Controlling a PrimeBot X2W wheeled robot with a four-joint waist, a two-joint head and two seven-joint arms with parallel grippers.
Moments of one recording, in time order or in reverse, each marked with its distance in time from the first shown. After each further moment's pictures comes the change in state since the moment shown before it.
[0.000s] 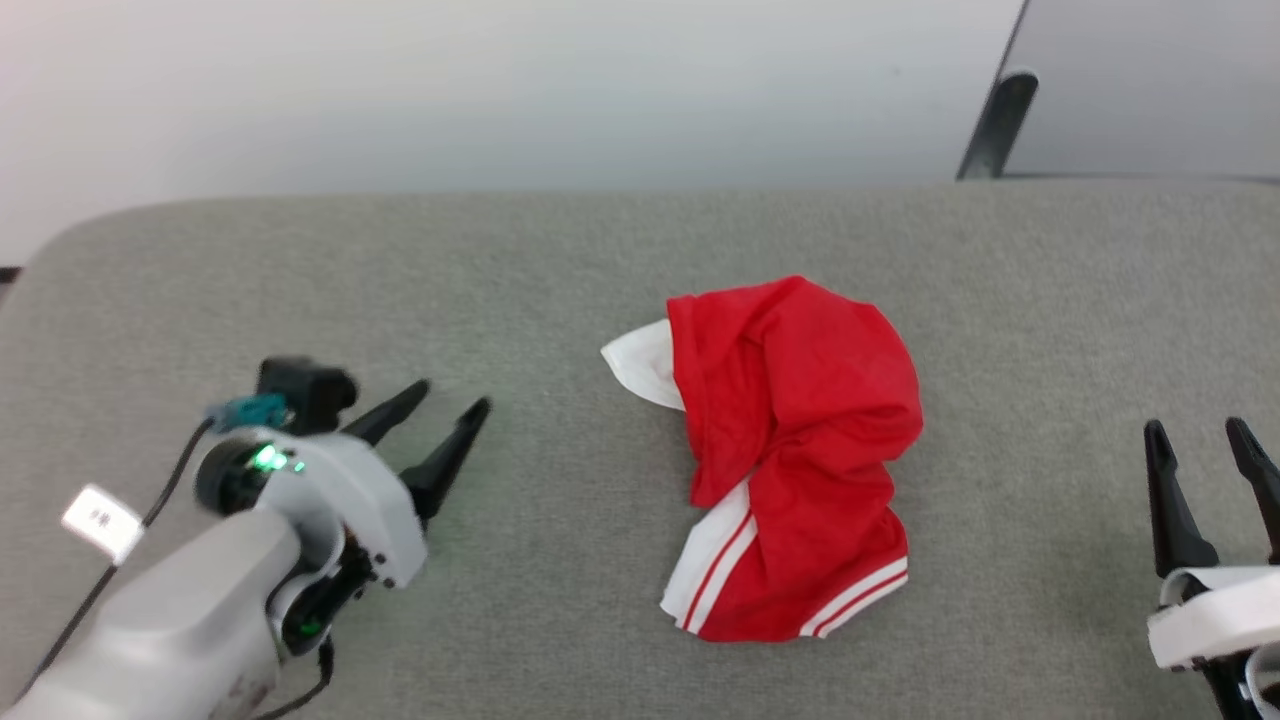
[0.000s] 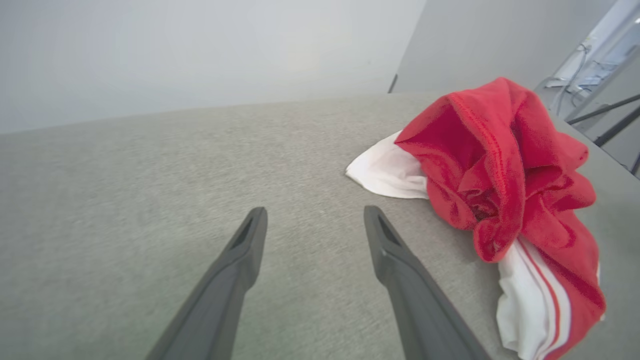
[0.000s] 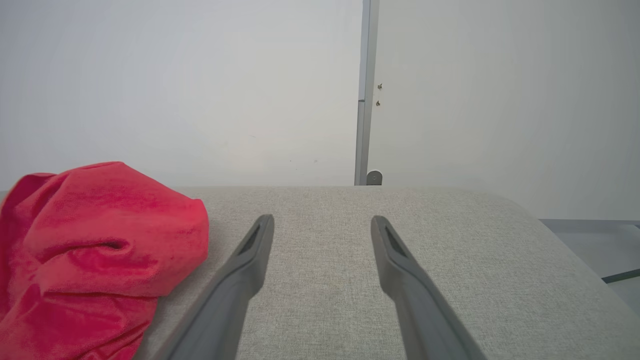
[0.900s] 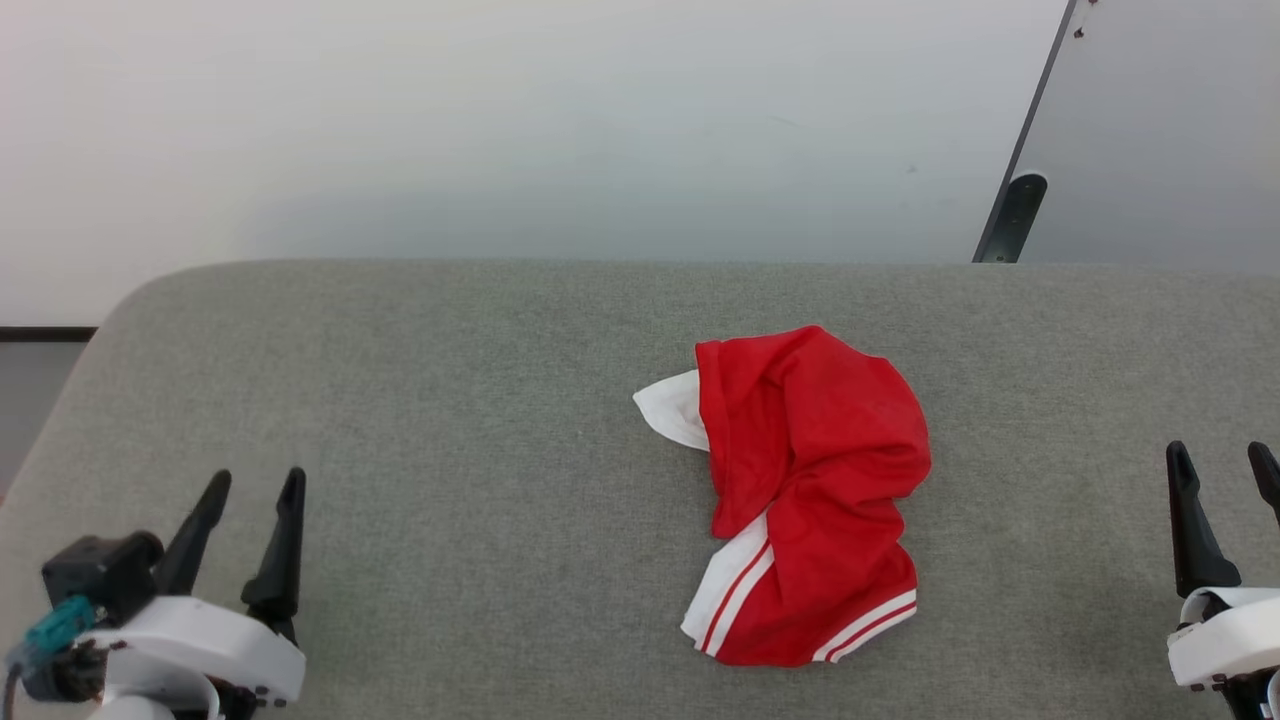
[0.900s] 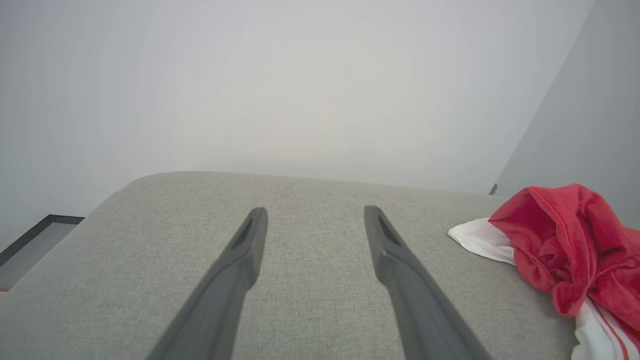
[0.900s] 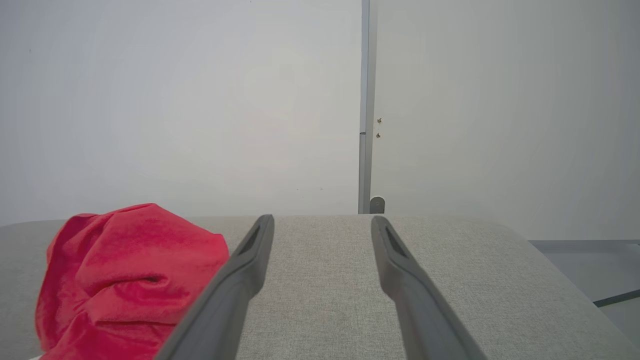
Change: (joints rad) left arm 0.658 -0.084 0.934 -0.307 0.529 0.110 -0.012; right arm 0.052 -0.004 -0.036 -0.031 0.027 0.000 0.035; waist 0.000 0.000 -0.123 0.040
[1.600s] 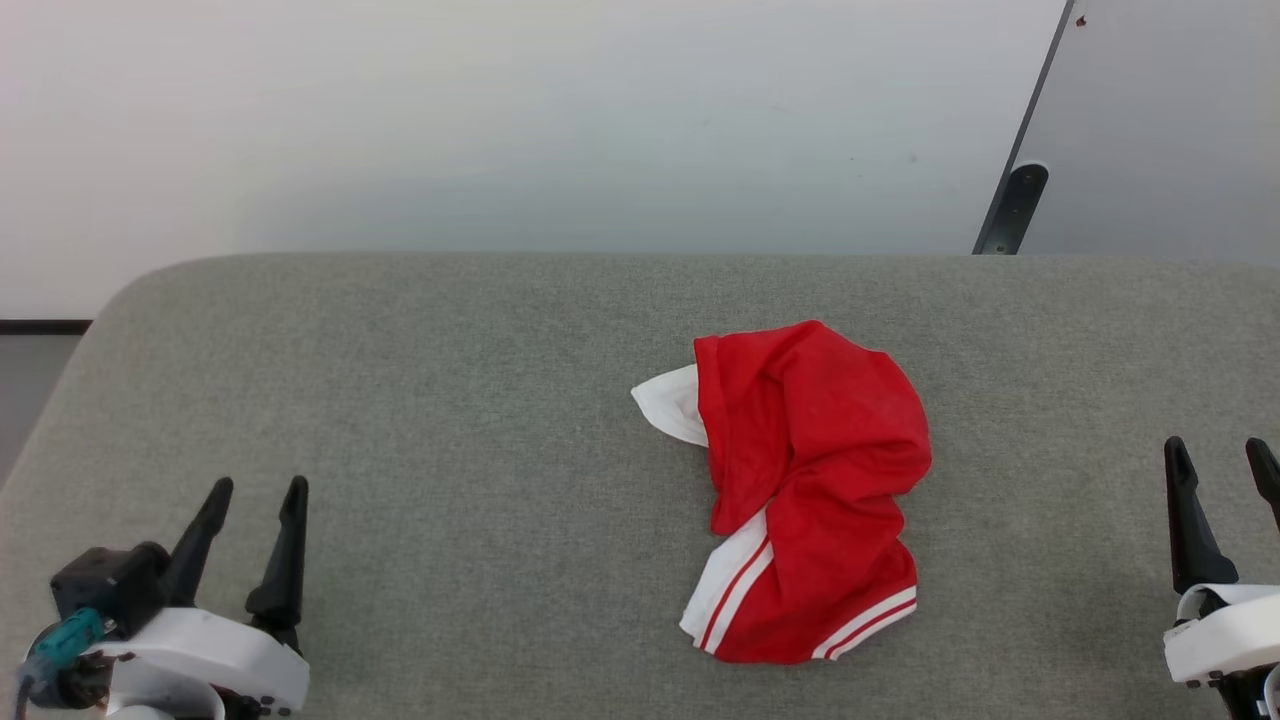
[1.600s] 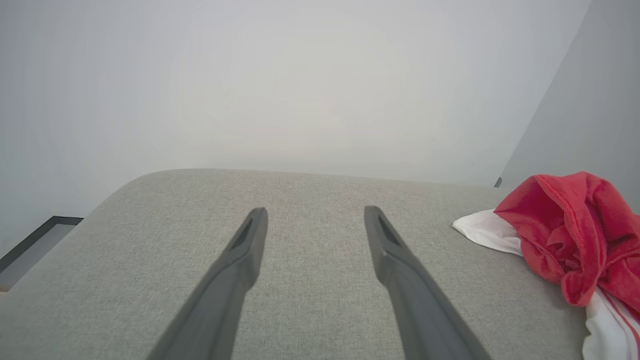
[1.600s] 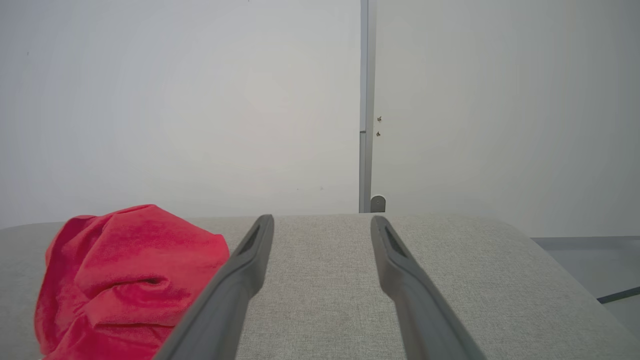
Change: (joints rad) left arm 0.025 -0.063 0.083 0.016 0.100 -0.058 0.000; right arm -0.003 0.012 -0.005 -0.008 -0.001 0.000 0.000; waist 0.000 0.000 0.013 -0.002
